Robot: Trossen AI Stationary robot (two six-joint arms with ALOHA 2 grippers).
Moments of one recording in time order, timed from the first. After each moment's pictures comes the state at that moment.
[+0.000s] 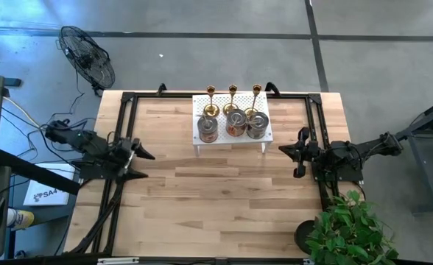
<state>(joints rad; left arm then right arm) -0.45 0.01 0.37 -0.60 -0.23 -0.49 0.26 0.02 0.01 0.09 0.46 -0.07</state>
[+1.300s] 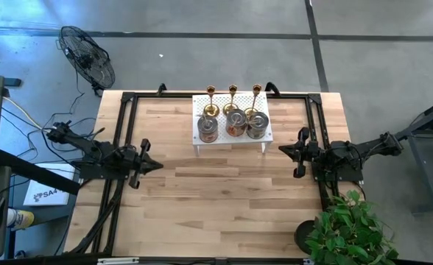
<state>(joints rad) -0.45 0.01 0.02 0.06 -0.32 -0.06 0.26 0.02 0.01 0.09 0.46 -0.07</state>
